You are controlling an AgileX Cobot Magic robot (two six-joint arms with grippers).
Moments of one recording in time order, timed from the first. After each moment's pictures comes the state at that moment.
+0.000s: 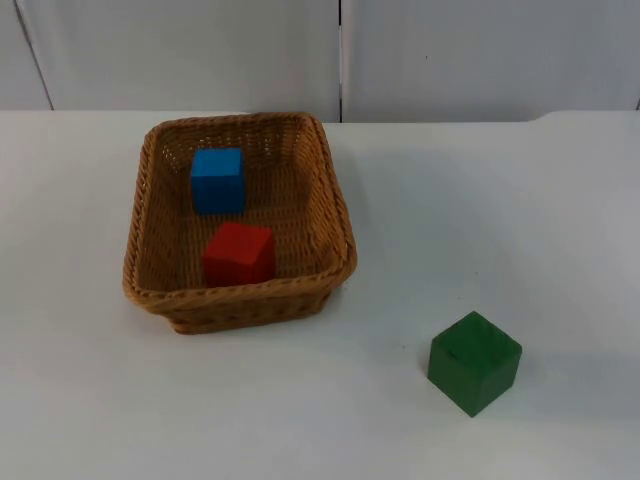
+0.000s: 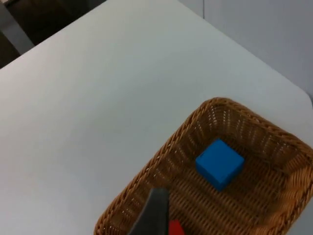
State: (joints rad) right arm 0.60 2.14 -2.40 0.32 1.11 -0.28; left arm -0.43 1.12 -0.90 0.15 0.36 -0.03
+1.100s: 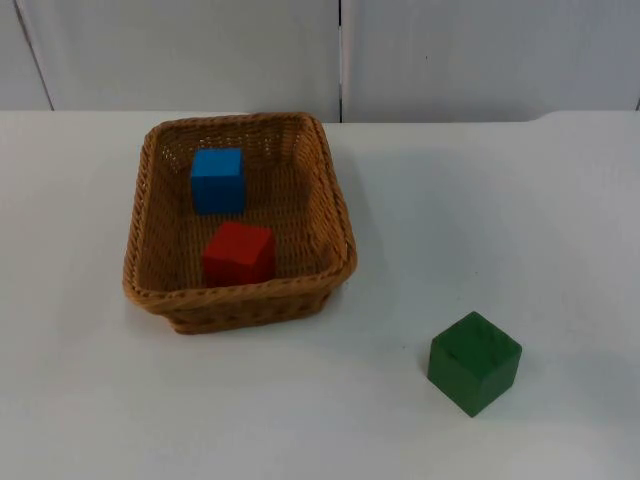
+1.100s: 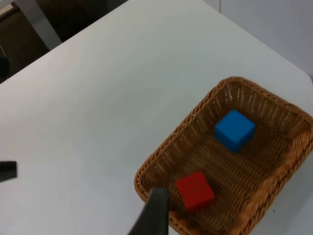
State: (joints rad) right arm 0.60 1.77 -2.09 0.33 1.17 -0.26; left arm -0.43 0.92 -0.90 0.13 0.57 -0.03
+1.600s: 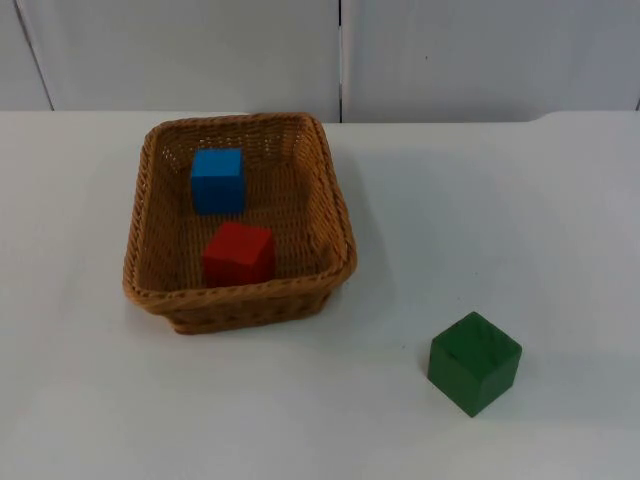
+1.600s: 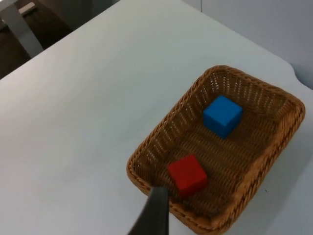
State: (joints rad) right arm 0.60 1.47 -1.57 0.33 0.87 -0.30; left arm -0.43 0.69 -0.78 0.10 0.62 -0.03
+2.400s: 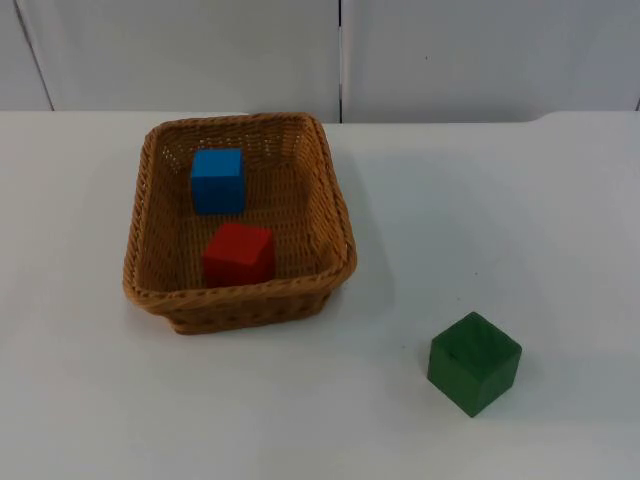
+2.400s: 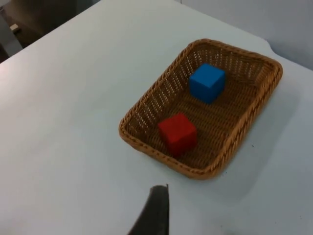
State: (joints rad) right arm 0.60 1.02 -0.97 0.33 0.61 -0.31; left arm -0.43 0.41 -0.78 0.10 0.85 -0.03
